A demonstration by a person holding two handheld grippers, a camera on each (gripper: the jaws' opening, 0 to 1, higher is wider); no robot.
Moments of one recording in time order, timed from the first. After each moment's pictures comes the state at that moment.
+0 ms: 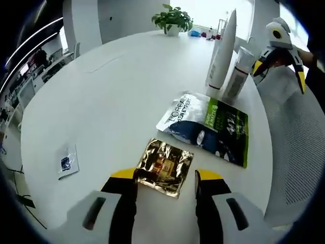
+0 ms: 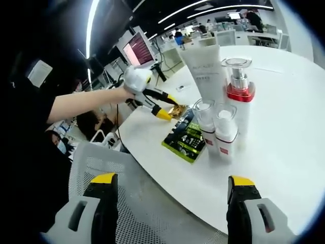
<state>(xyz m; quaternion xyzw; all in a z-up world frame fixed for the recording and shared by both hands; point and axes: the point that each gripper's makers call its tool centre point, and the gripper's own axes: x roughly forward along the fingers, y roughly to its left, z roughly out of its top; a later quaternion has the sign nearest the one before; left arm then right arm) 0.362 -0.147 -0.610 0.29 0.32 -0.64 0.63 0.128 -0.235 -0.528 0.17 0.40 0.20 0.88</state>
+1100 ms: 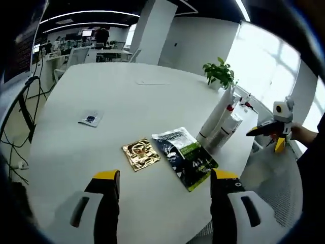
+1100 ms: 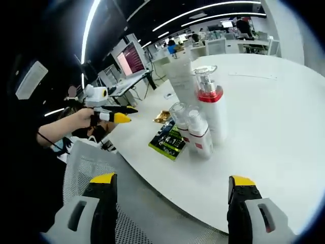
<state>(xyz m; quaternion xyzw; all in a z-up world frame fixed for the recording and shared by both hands) 0.298 -0.093 -0.542 0.04 0.35 -0.53 0.77 0.102 -0.281 -0.521 0.15 0.37 0.15 0.90</state>
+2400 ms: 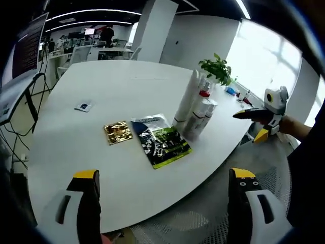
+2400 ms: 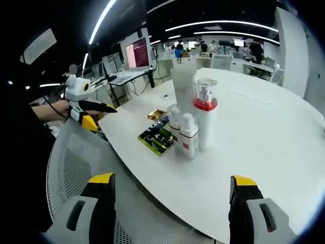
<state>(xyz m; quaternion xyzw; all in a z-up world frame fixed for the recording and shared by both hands) 0.223 -0.087 -0.530 0.05 0.36 -0.51 0.78 0.090 -0.295 -0.523 0.04 0.36 0.14 0.92</state>
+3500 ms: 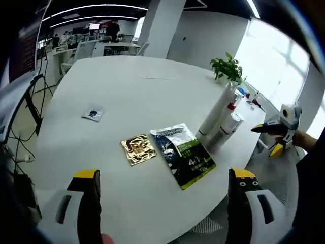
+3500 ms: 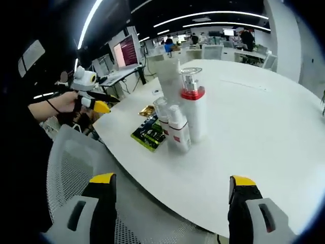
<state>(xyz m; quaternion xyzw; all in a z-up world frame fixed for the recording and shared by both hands) 0.310 -0.103 -0.531 0.05 0.37 -0.48 0.79 0.092 -0.312 -0.534 0.09 0.38 0.11 0.92</state>
